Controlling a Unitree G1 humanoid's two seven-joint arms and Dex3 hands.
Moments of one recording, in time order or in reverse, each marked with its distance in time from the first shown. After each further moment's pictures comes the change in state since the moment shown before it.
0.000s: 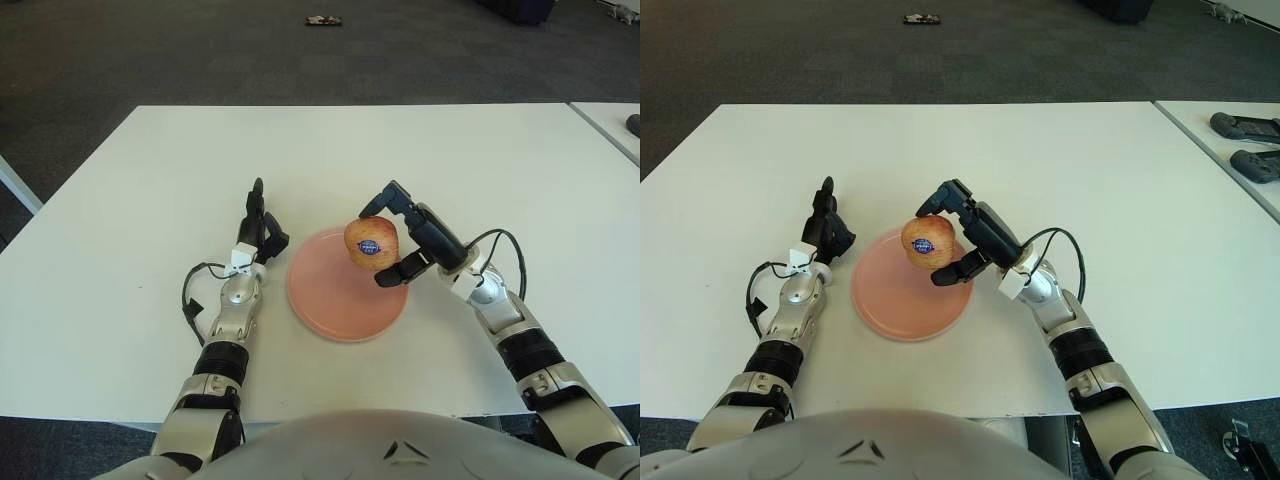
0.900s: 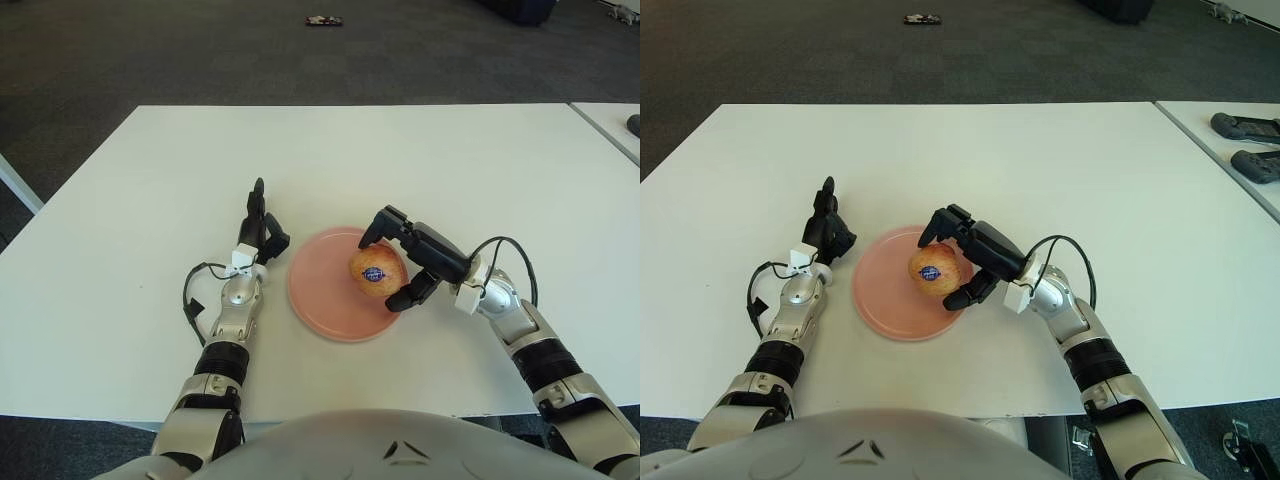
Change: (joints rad) left arm -0.001 -0.002 0.003 0.014 -0.007 -0.020 0.000; right arm 0.050 -0.050 -0.001 -0.033 -0.082 0.048 0.126
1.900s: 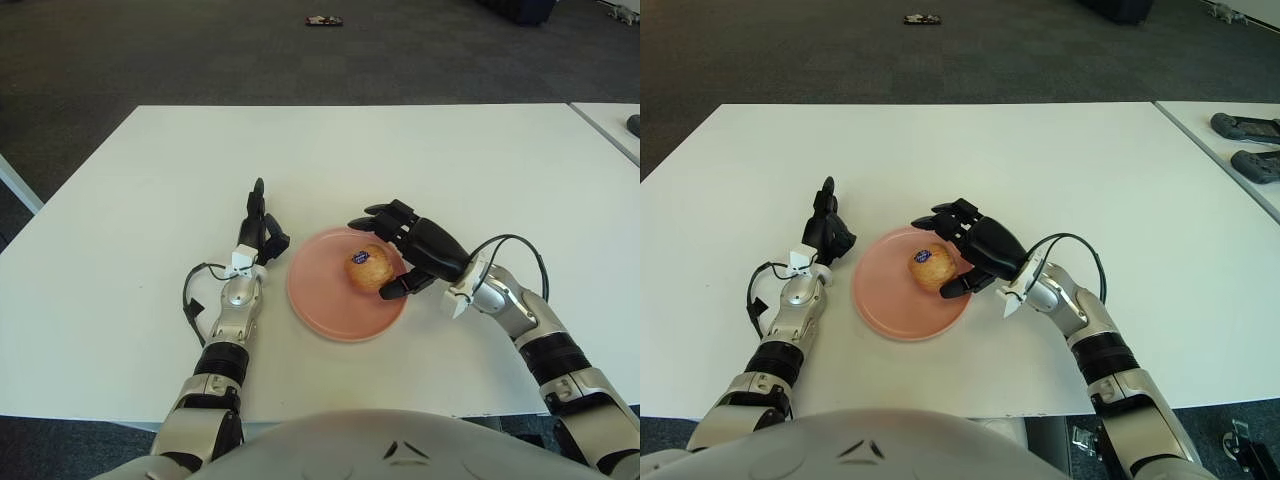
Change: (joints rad) left arm -0.002 0.003 -0.001 0.016 0.008 -0.023 0.000; right arm -0.048 -0.033 -0.031 -0.006 -0.403 0.006 -0.330
